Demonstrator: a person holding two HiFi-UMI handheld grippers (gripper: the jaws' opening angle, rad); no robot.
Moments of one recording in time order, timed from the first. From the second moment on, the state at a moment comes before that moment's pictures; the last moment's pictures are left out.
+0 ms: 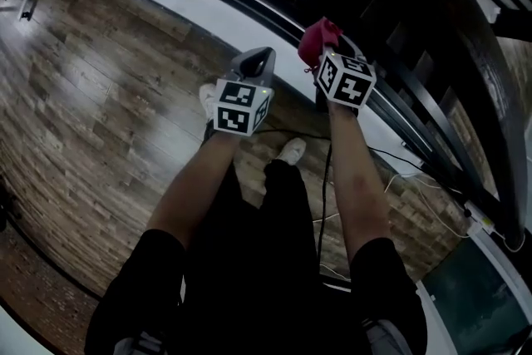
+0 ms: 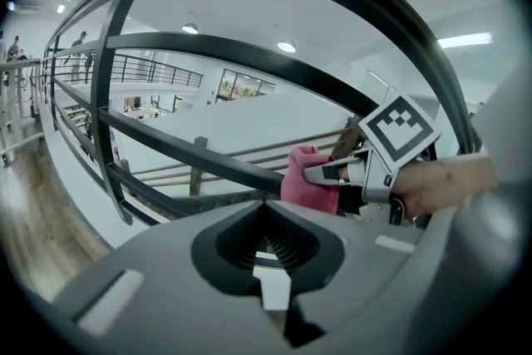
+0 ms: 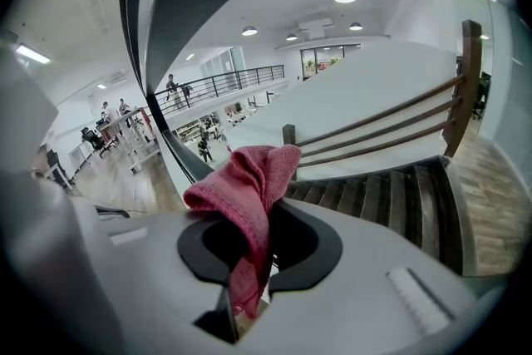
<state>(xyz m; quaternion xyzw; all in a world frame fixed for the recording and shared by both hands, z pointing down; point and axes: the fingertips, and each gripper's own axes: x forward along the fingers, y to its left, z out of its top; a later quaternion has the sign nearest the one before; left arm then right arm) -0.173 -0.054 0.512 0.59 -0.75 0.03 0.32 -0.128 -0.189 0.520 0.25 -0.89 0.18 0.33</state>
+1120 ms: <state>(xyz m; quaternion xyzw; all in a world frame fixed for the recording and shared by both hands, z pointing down) -0.068 -0.113 0.502 0.66 -0.69 0.08 0.30 0.005 -0.221 0.518 0.30 -0.87 0.21 0.32</state>
